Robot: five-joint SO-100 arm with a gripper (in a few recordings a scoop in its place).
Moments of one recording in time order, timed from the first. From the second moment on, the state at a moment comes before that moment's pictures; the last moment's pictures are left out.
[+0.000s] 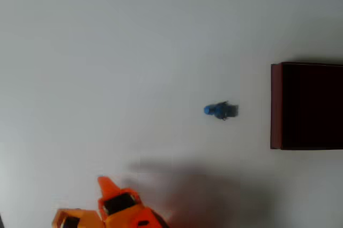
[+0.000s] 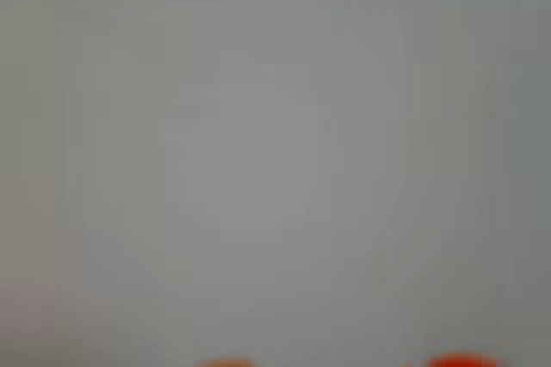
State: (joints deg) arm -45.2 194.7 173.2 74.4 27.4
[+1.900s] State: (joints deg) arm 16.9 98.0 118.2 64.3 -18.5
